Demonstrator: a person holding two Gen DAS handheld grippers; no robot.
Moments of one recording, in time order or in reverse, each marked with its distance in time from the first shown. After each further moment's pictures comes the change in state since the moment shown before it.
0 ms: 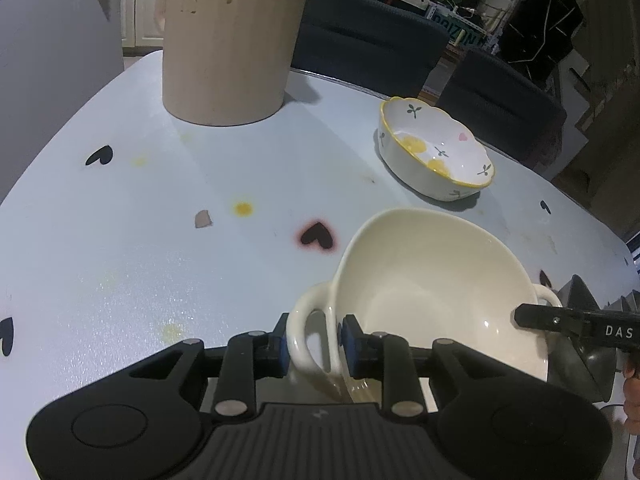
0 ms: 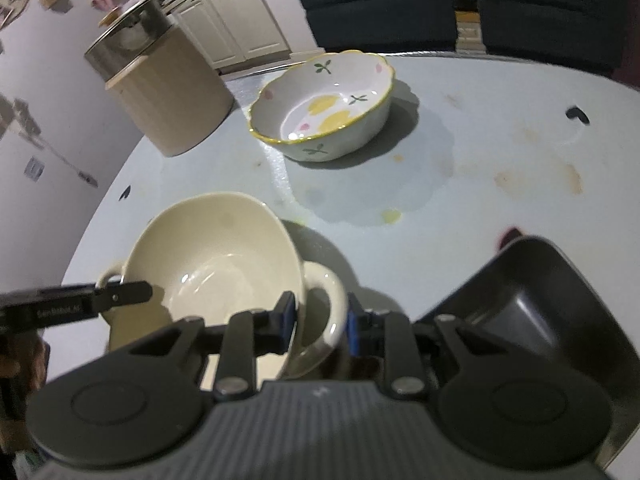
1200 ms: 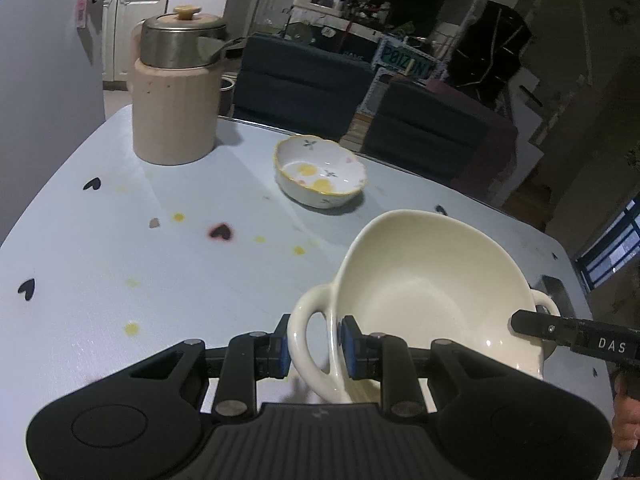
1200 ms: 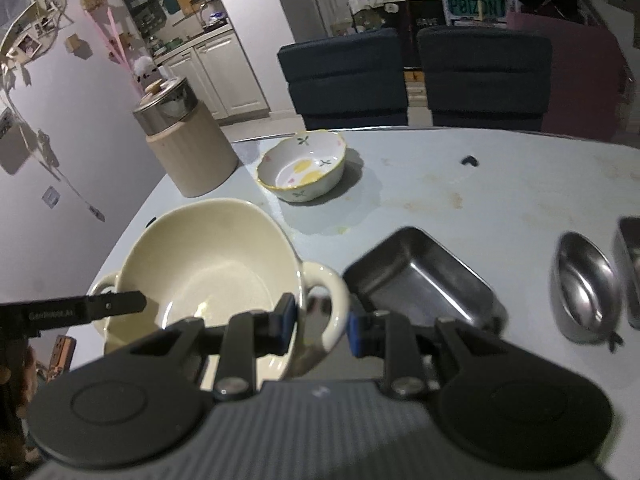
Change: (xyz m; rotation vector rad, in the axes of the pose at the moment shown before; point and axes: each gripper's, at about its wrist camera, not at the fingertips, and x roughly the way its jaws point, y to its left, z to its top) left arm -0.128 -0.092 -0.052 0.035 -0.102 -0.082; right arm -0.162 0.007 -0.069 -0.004 -0.187 -0.086
